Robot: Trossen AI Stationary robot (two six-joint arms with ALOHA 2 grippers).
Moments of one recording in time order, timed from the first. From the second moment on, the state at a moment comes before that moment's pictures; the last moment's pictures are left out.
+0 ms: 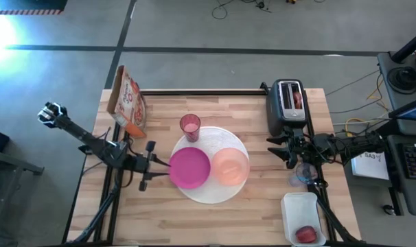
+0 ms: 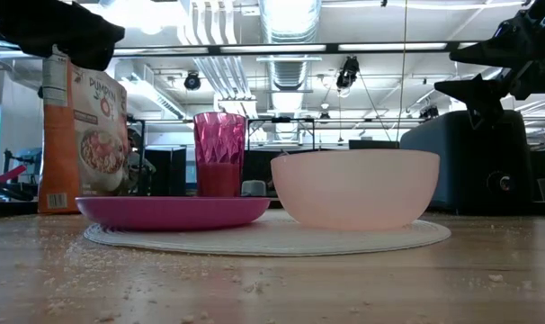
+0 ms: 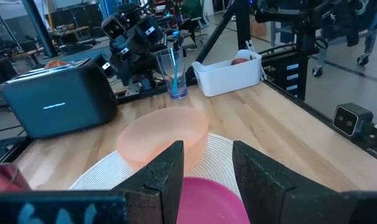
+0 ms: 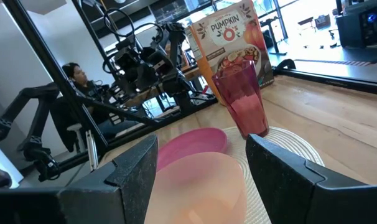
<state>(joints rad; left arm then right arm) -0.55 0.70 0.25 0.31 -0.40 0.12 0.15 0.04 0.01 0.06 0.24 0.39</state>
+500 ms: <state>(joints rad) -0.54 0.63 0.25 0.24 -0.58 0.12 0.15 0.04 0.01 0.08 0.25 0.43</state>
